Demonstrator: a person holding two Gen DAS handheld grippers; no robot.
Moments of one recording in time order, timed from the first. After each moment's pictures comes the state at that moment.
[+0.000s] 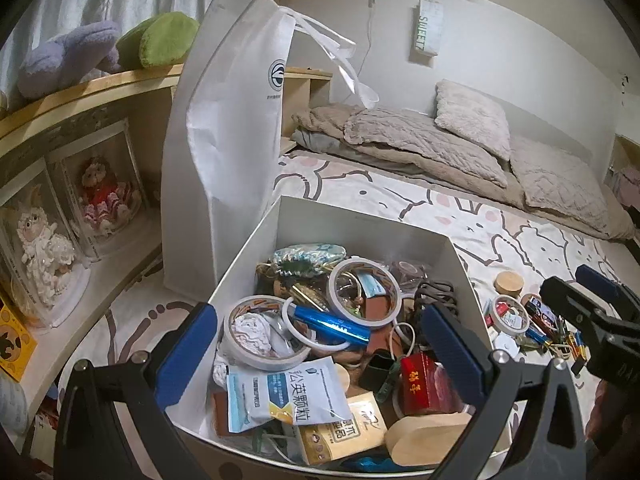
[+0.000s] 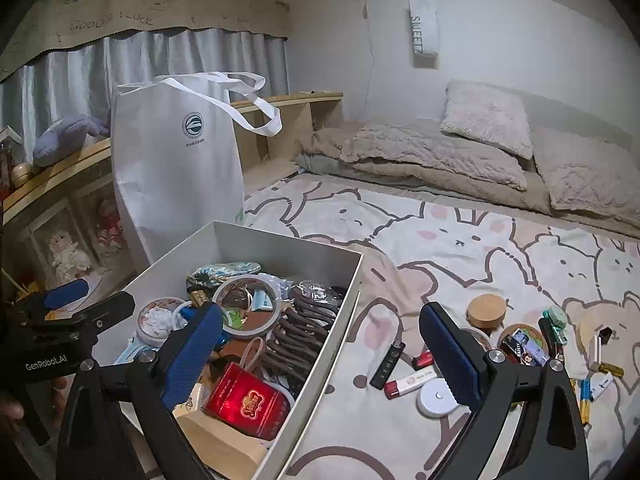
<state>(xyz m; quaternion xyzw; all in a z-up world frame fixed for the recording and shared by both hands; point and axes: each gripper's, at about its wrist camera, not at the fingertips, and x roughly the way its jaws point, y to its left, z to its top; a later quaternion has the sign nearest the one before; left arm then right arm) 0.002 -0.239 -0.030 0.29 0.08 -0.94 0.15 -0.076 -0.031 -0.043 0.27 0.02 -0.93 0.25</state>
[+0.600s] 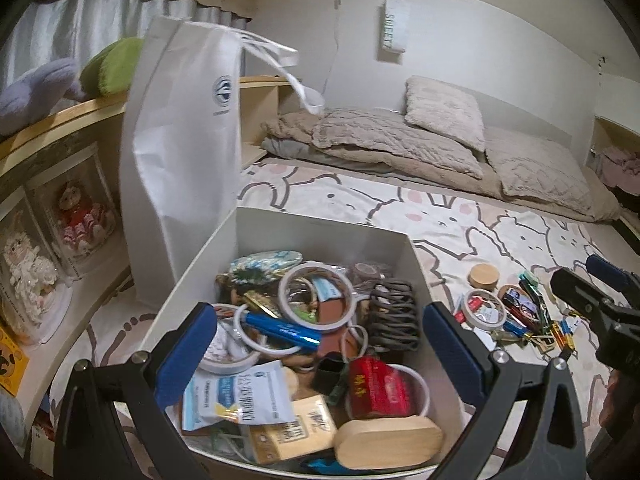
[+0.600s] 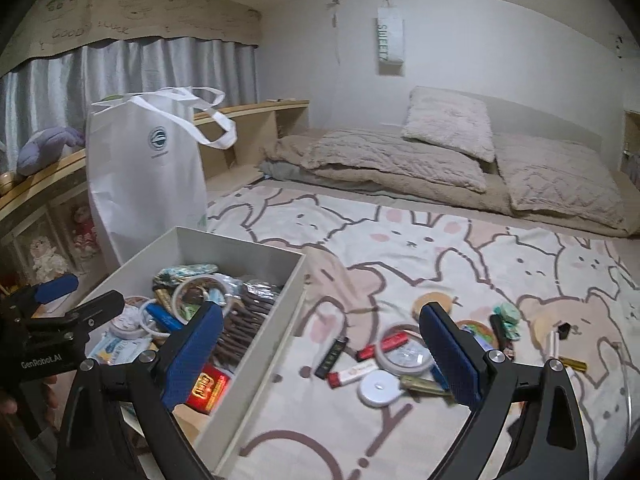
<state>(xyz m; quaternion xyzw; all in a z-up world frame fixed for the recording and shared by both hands) -0.010 -0.190 -0.023 0.29 0.05 -0.95 0.11 -0.069 0.024 -0.032 0.26 0.02 -0.95 0.20</state>
